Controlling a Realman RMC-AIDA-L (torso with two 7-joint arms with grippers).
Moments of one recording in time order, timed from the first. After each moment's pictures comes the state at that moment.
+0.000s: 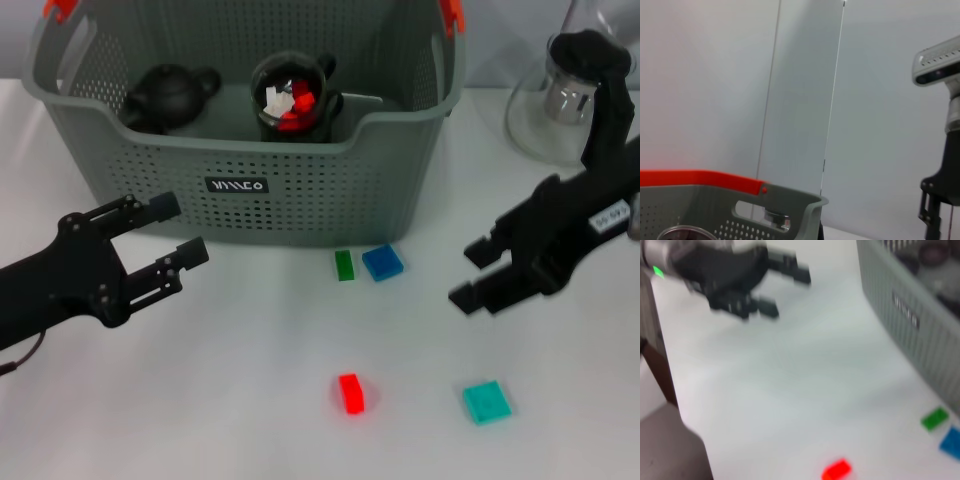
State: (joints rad) left arm -0.37 -2.11 0.22 0.59 2.04 1.89 -1.02; right arm 0.73 2.06 -1.20 -1.57 -2.30 -1.98 2.50
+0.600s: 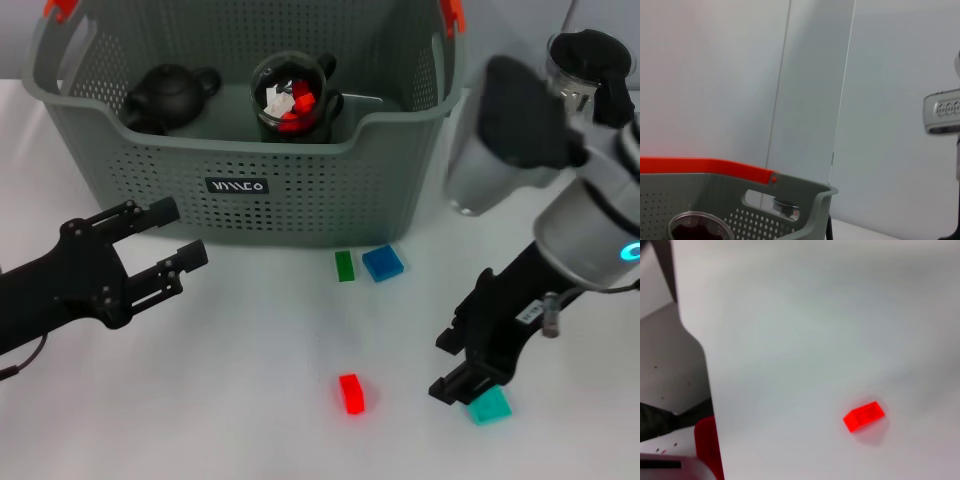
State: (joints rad) left arm -0.37 -2.11 0.22 0.57 2.04 1.85 -1.02; right arm 0.76 2.10 -1.48 -1.31 -2.42 -1.81 2.37
